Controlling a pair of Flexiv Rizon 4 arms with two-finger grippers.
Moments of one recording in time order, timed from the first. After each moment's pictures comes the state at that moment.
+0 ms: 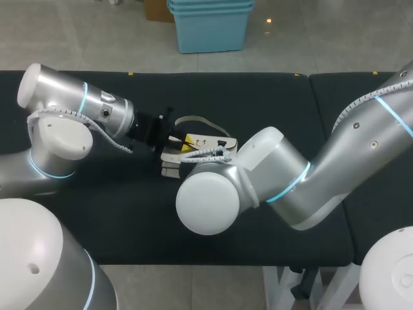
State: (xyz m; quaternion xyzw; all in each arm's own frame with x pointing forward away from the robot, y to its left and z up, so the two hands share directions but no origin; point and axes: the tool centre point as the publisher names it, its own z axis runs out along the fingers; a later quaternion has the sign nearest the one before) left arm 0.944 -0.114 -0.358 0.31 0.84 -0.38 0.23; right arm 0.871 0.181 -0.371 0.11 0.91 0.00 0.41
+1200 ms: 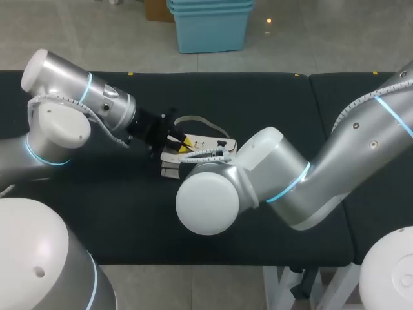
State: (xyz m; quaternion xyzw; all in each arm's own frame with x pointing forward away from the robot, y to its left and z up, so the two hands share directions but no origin) left arm 0.939 -0.113 -0.363 0.39 0.82 -0.35 0.21; right arm 0.870 0.181 -0.371 0.11 0.91 0.00 0.41
